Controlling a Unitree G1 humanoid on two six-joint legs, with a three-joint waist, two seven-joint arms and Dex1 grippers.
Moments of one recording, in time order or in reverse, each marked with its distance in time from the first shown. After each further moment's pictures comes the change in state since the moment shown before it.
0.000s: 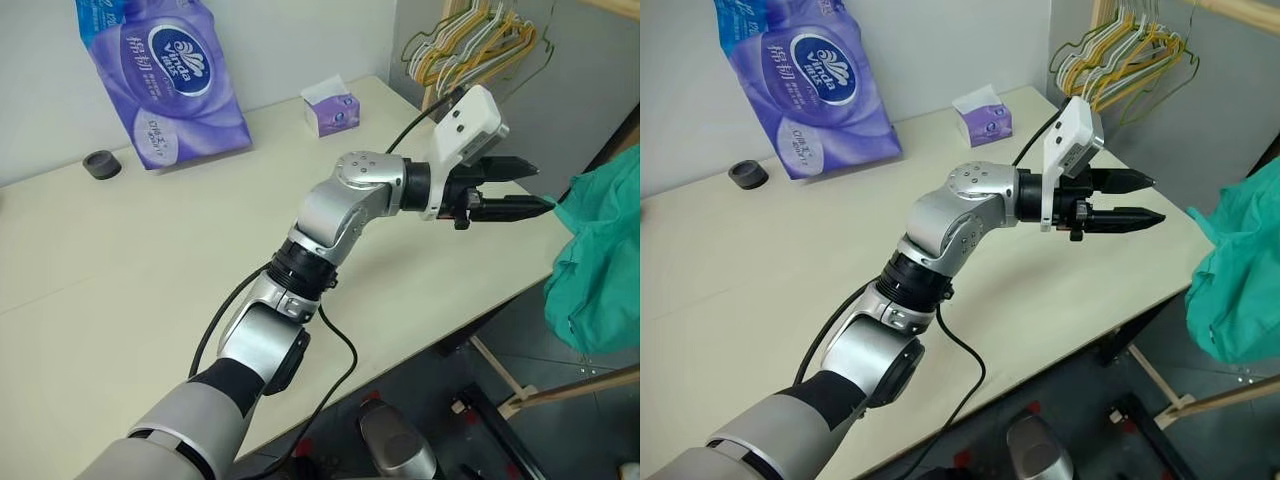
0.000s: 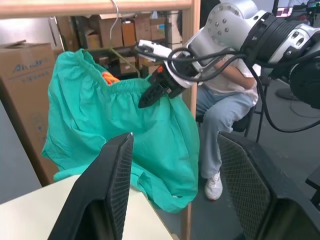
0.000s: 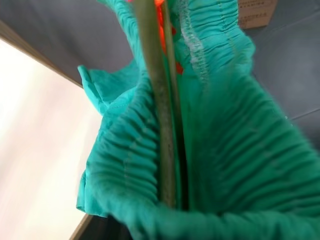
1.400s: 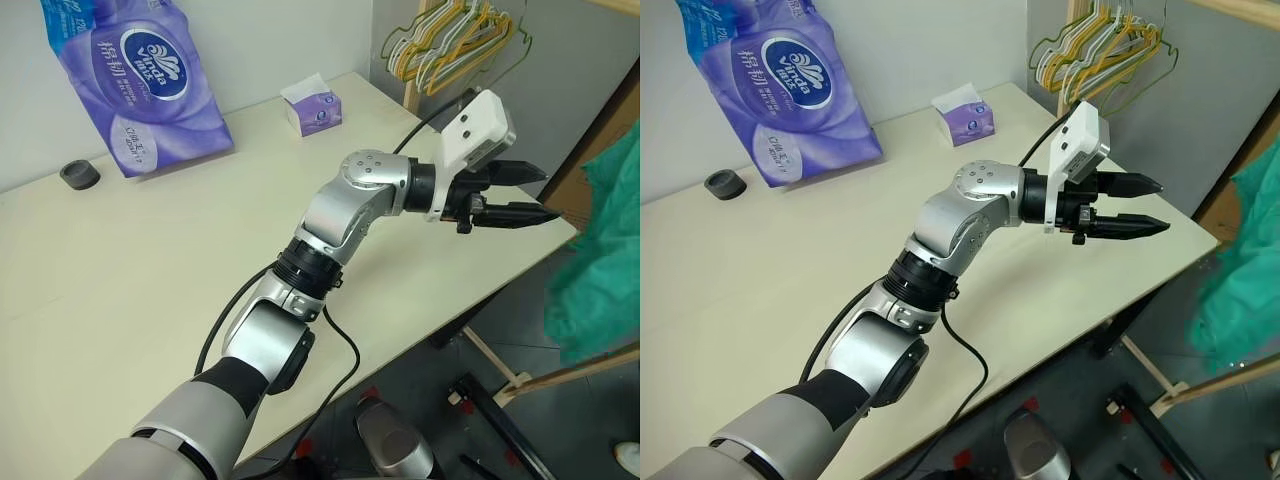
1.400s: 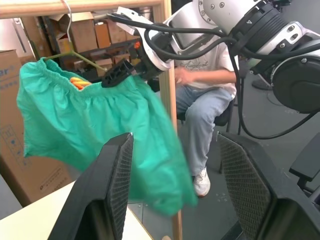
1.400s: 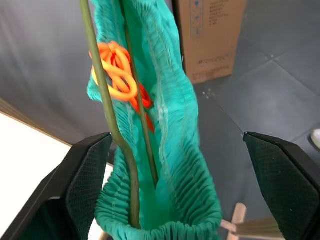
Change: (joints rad) left arm -0.010 -0.015 0.000 0.038 0.042 -0.064 -0.075; right arm -0.018 0.132 -0.176 -0.337 0.000 0.038 -0.266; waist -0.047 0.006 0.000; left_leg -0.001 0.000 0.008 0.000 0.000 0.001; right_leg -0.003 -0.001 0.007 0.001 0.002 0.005
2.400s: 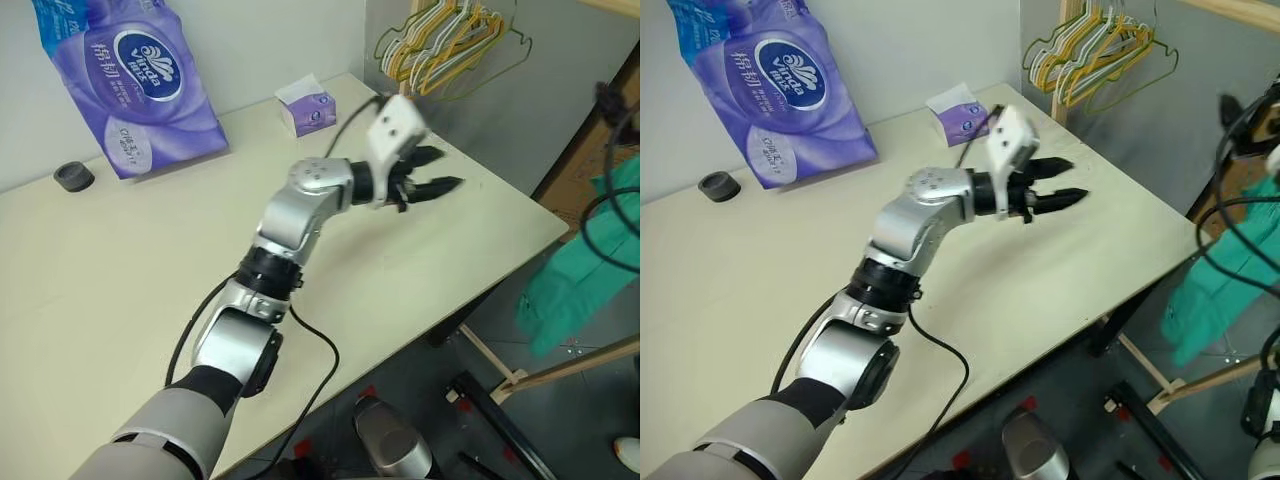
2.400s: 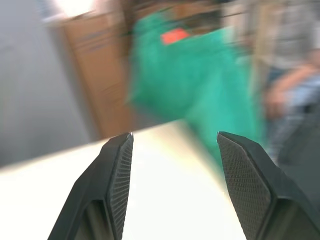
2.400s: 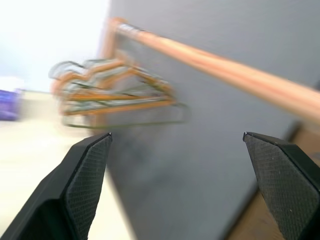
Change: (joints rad) left arm 0.185 0.209 0.107 -0.101 0.137 0.035 0.338; right arm 0.214 0.275 0.325 -0.488 0.030 -0.719 0.269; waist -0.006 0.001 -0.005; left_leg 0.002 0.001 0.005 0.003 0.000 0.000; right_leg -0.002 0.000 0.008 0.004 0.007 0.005
